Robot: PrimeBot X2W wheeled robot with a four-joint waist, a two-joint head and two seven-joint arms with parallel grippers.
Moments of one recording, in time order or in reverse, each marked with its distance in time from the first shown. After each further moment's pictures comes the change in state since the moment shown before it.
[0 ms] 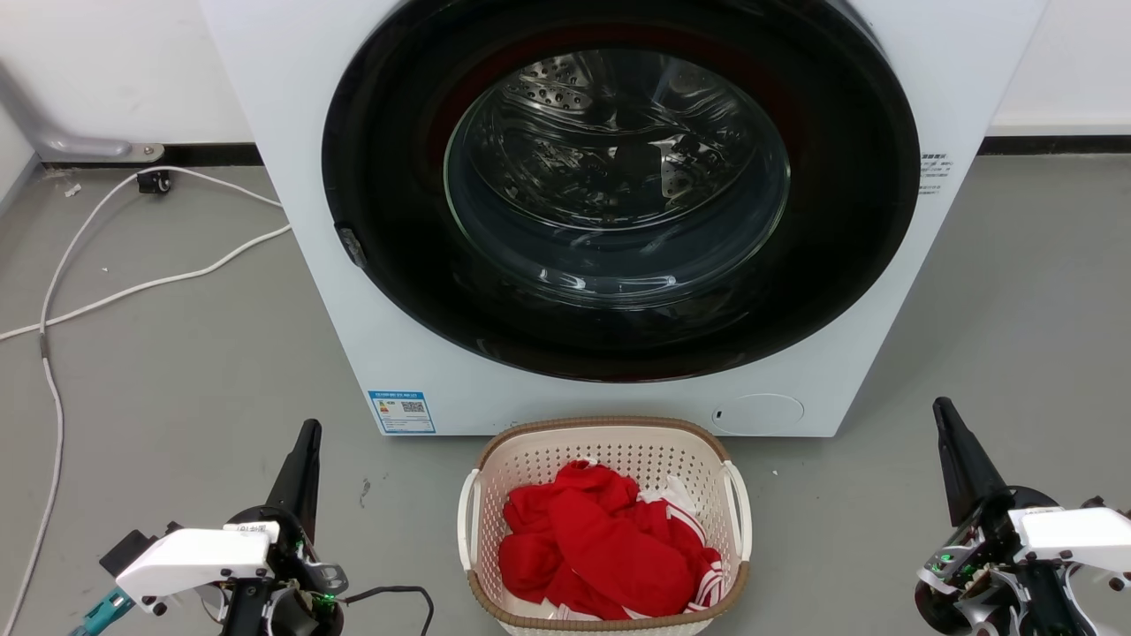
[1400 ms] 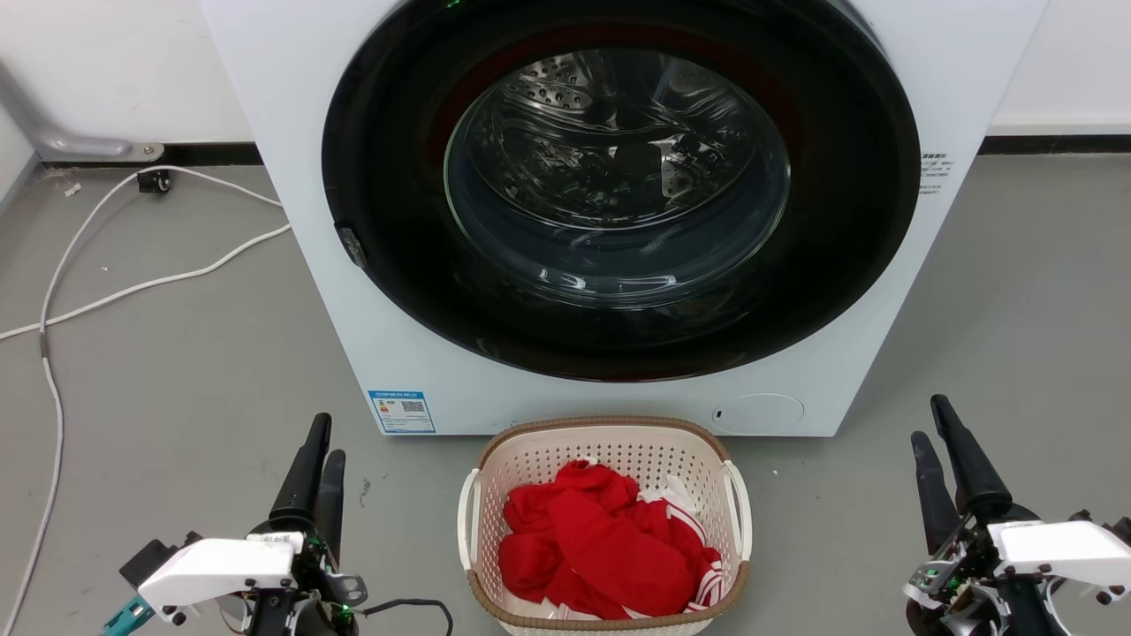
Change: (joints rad) left arm 0.022 -0.019 -0.028 -0.007 0.029 0.001 -0.033; right arm 0.027 0.011 0.028 -0.009 -0.035 0.000 -0.037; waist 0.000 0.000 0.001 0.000
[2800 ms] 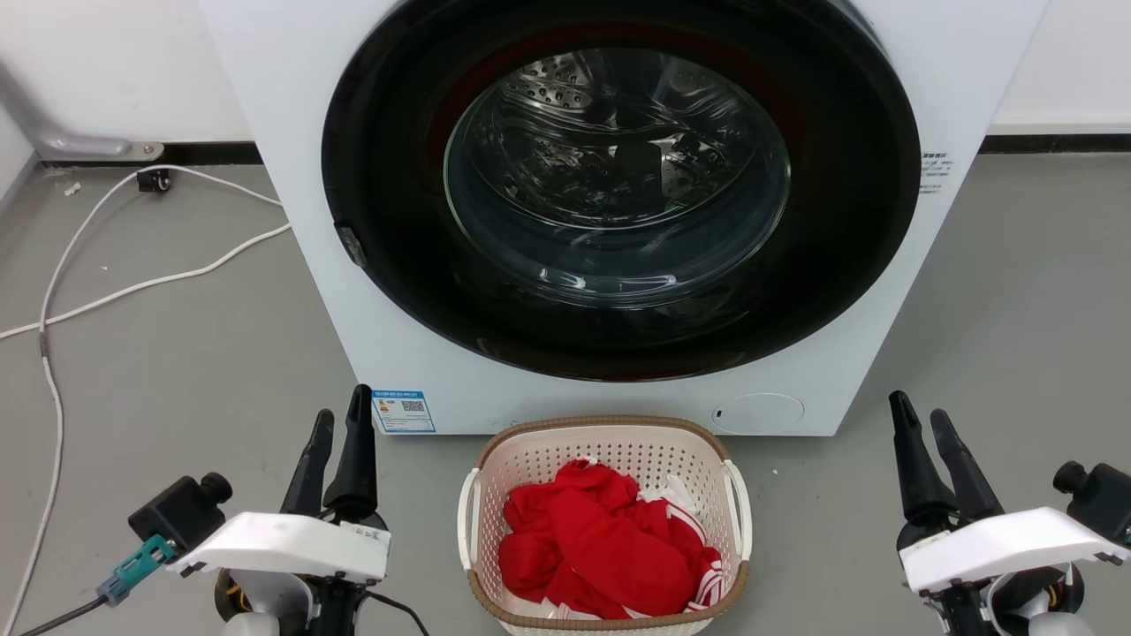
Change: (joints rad) left arm 0.000 -0.004 -0.073 -0.097 0.753 0.017 -0.153; right arm 0.033 0.002 0.045 -0.108 -0.876 0.000 -0.111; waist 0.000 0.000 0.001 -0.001
